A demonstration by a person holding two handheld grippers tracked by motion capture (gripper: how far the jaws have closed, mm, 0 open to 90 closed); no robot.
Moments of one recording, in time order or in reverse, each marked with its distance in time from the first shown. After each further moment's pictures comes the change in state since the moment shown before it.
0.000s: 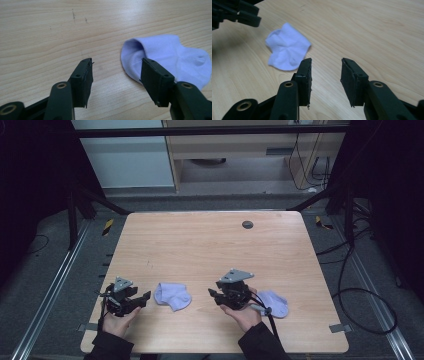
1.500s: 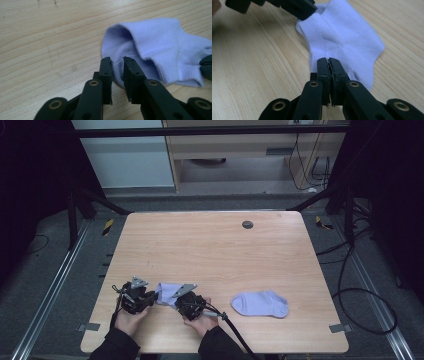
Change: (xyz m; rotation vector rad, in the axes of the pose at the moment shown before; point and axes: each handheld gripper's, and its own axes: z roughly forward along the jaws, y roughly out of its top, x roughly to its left) left arm -0.015 0.000 0.036 0.112 -0.079 0.054; right arm 0.078 -0.002 0.106 0.159 0.071 -0.120
